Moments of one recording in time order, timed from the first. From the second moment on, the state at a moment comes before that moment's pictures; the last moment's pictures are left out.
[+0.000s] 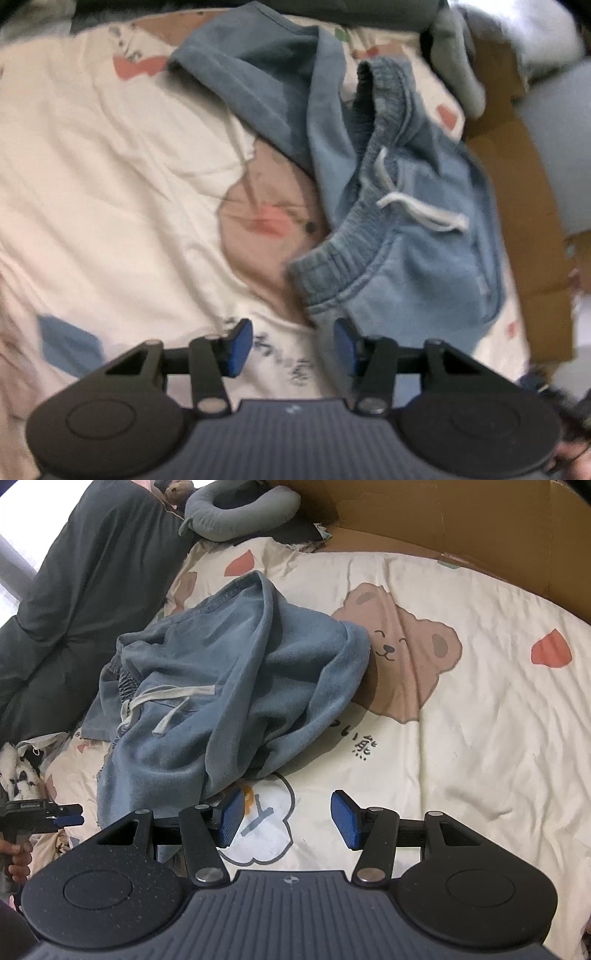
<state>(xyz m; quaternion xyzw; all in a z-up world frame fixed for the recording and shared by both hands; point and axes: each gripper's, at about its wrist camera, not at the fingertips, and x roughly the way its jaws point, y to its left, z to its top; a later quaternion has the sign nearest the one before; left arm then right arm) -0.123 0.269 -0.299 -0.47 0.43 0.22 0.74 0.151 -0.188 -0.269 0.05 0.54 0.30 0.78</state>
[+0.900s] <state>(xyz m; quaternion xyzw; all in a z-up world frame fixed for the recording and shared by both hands) -0.060 0.258 -0.359 -0.53 0.42 0.22 0.70 0.157 -0.183 -0.281 0.04 0.55 0.30 0.78</state>
